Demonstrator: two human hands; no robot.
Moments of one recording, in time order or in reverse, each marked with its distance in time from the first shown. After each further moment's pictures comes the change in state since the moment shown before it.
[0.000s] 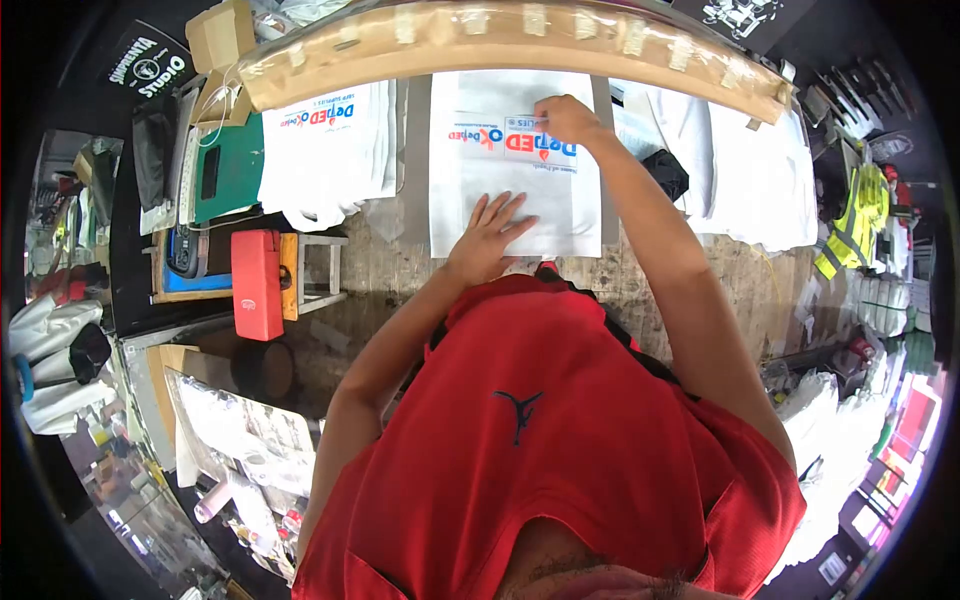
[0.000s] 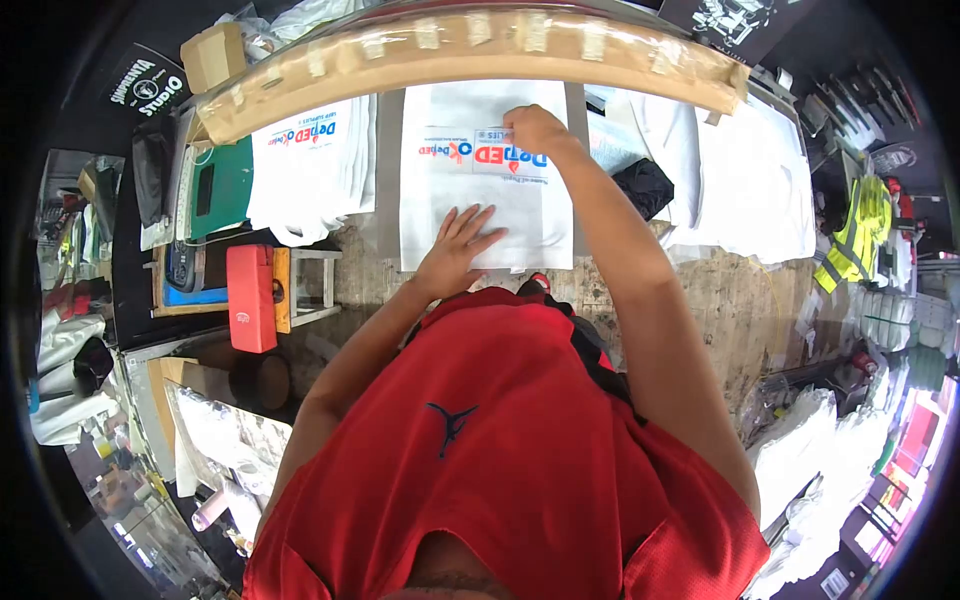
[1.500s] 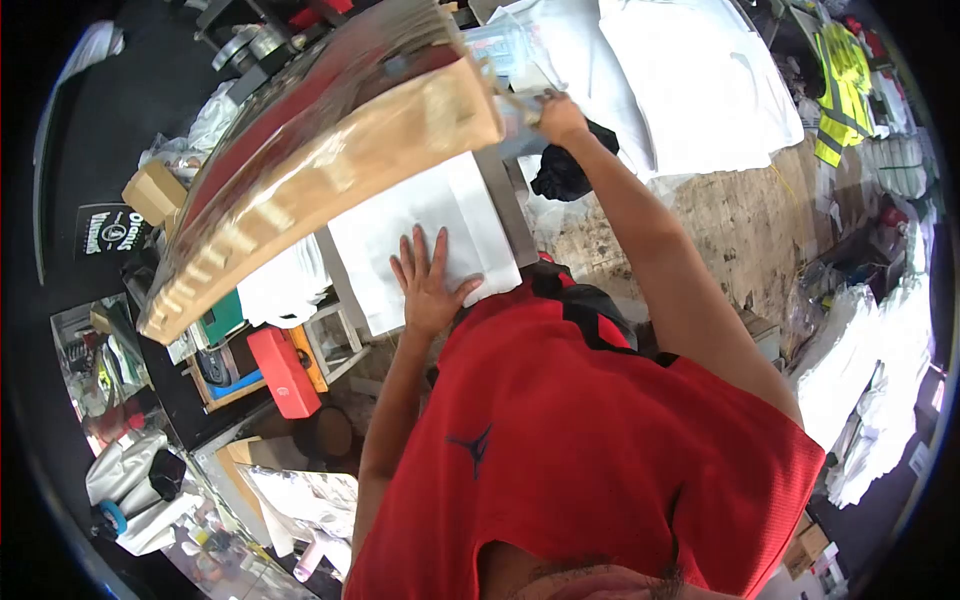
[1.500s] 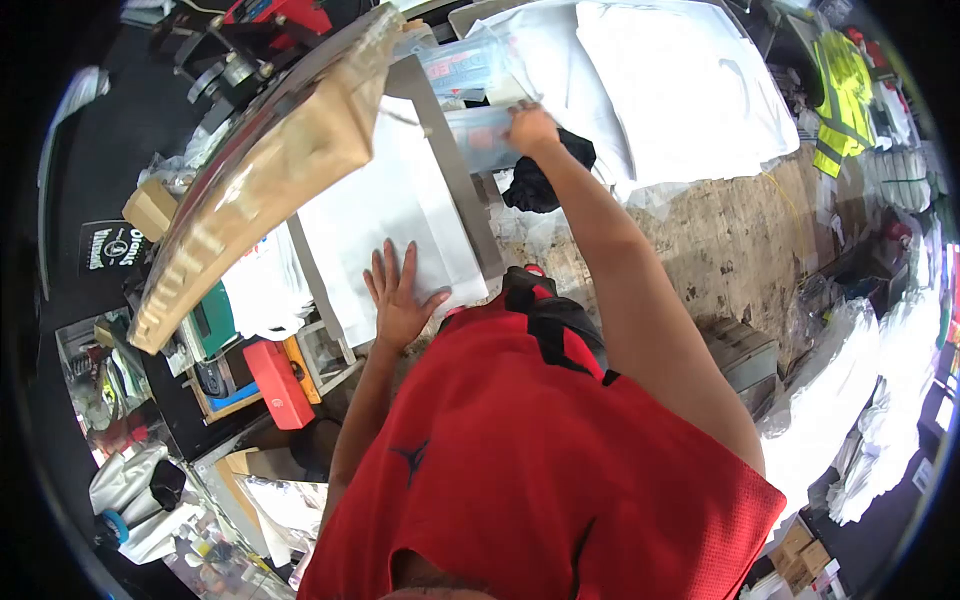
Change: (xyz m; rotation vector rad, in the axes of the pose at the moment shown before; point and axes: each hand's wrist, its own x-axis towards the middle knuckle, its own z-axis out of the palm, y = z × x) left_hand 0.070 0.051 0.028 0.215 0.056 -0.338; right_hand -0.091 0.217 0.041 0.184 0.402 0.633
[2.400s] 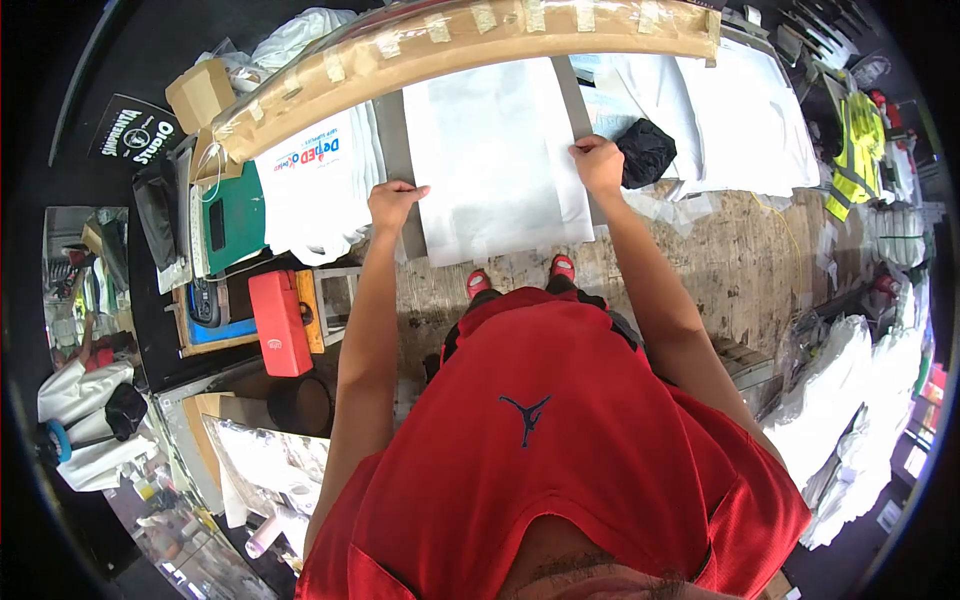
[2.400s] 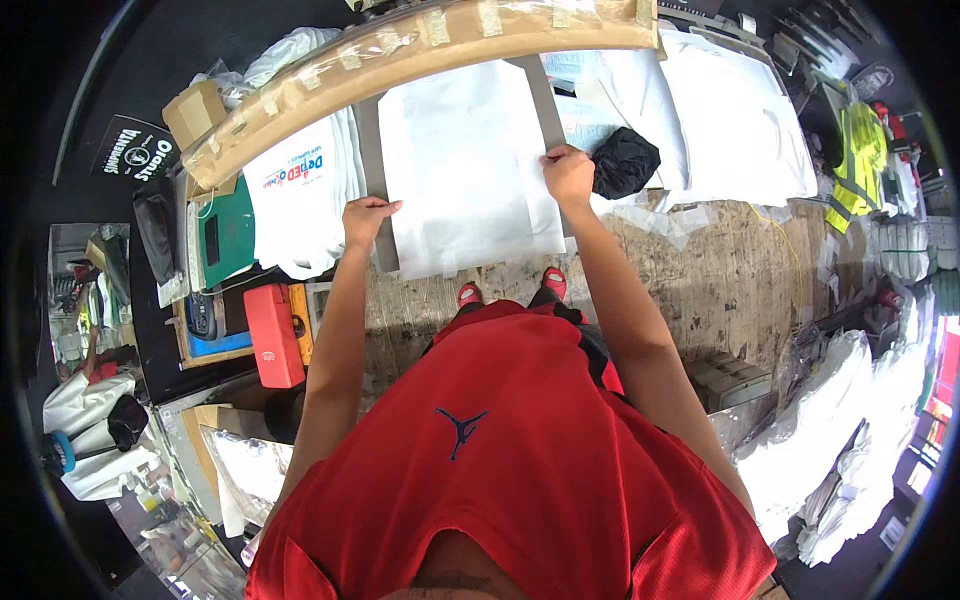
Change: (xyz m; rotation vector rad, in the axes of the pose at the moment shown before) left_hand 0.007 -0.219 -0.032 -0.689 0.232 -0.516; right_hand -0.165 -0.148 0.012 0.407 0.242 0.162
